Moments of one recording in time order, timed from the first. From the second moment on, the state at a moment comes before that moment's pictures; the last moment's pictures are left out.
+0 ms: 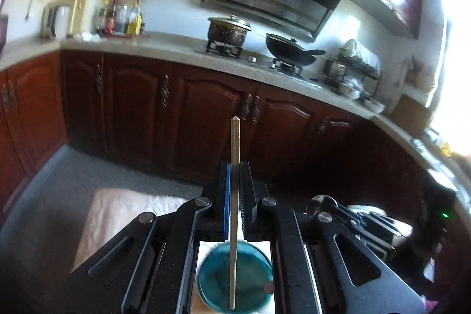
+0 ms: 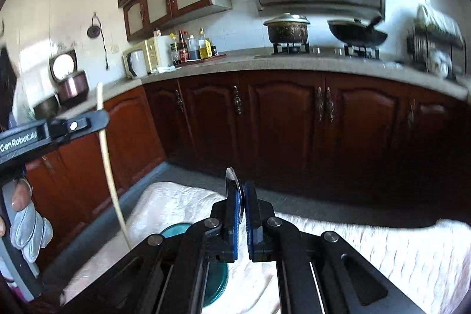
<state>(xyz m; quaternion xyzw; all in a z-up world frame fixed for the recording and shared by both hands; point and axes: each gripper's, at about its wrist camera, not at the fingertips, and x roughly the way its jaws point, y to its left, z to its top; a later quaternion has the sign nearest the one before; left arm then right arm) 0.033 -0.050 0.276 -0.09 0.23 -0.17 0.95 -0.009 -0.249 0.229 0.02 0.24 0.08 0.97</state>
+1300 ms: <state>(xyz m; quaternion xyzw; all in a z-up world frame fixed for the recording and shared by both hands) -0.002 -0.070 0.175 -0.04 0.33 -0.16 0.93 -0.033 -0.254 0.145 0.06 0.34 0.12 0.93</state>
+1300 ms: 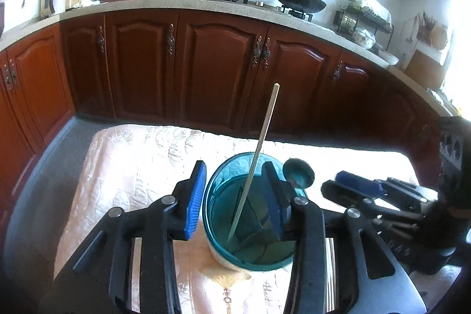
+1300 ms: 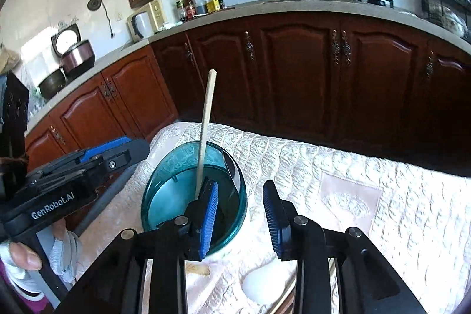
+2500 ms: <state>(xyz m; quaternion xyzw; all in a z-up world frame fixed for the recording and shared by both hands) -0.095 -0.103 0.151 -0.01 0.38 -0.19 0.90 -0.145 -0.298 0.114 0.10 0.39 0.03 0.92</state>
